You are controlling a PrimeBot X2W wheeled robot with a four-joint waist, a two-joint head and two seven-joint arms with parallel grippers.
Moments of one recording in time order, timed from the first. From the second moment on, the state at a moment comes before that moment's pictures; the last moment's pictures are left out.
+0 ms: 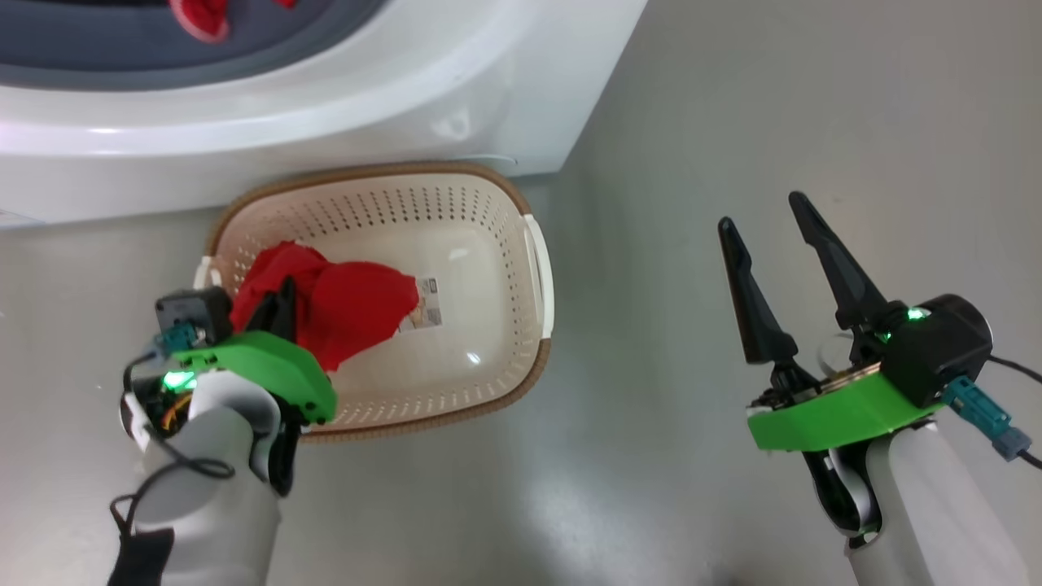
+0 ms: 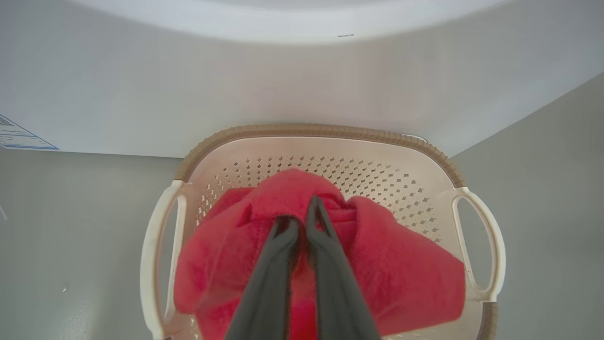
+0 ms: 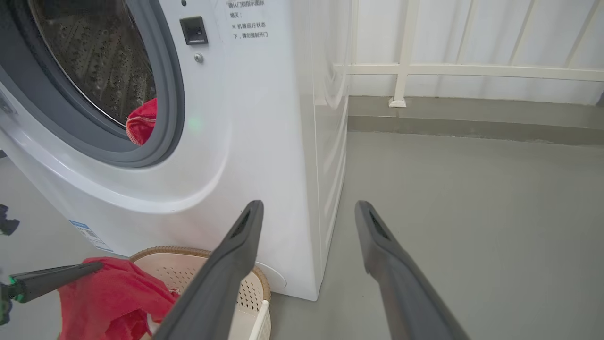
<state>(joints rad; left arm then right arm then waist) -0.78 0.03 -0.10 1.10 -0.35 -0.08 -0.25 -0.30 -0.05 0.11 0.11 0.22 0.13 -0.26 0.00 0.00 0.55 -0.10</state>
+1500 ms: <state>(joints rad) -0.77 0.06 -0.13 0.89 -0.32 -0.09 -0.25 -0.37 -0.05 0.07 0.15 0.18 0.13 -0.26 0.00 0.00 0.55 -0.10</state>
